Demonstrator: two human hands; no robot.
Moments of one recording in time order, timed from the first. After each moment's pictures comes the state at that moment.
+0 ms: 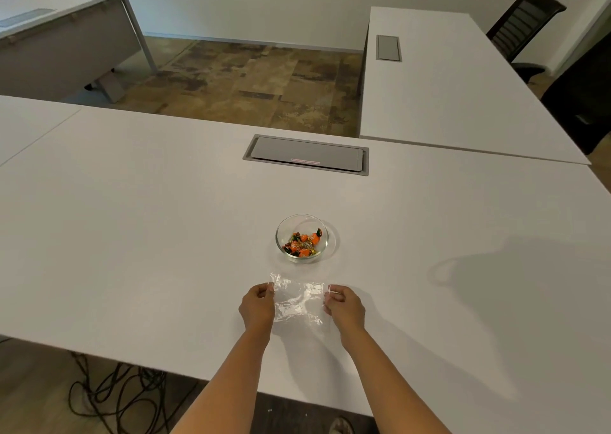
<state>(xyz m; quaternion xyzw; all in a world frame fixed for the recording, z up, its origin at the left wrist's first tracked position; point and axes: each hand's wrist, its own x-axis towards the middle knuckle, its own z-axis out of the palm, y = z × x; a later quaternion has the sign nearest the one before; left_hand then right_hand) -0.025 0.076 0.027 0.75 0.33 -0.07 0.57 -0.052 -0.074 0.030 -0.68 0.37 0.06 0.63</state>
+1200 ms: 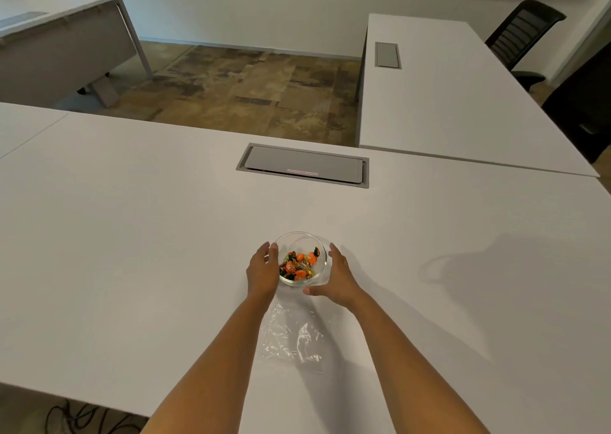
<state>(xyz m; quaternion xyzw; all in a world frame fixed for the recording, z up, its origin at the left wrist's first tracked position) 0.067 0.052 0.054 0.79 0.18 -0.07 0.58 0.042 -0.096 0.055 -0.86 0.09 0.16 0.48</state>
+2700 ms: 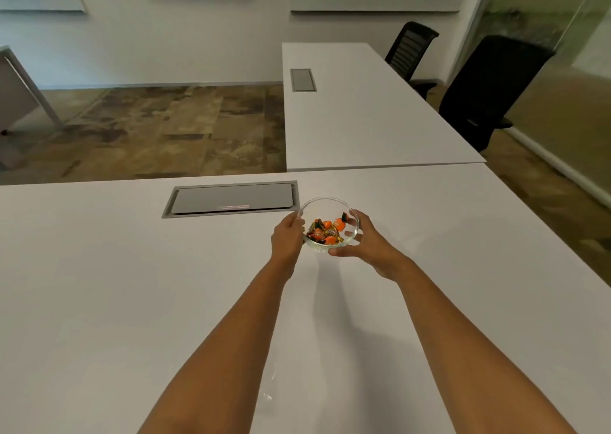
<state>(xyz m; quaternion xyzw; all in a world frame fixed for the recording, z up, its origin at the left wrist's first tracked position) 0.112 -0.112 0.151 0.73 0.04 -0.17 0.66 0.046 -0.260 0.147 -0.76 0.16 0.04 0.63</state>
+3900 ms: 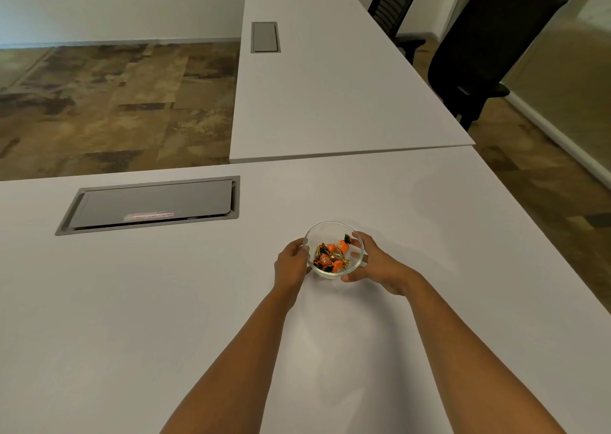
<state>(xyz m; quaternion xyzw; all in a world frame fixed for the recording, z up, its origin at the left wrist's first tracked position) 0.147 -0.280 0.044 0.71 0.09 -0.27 0.65 0.083 -0.449 0.055 -0.72 0.22 0.18 0.63</state>
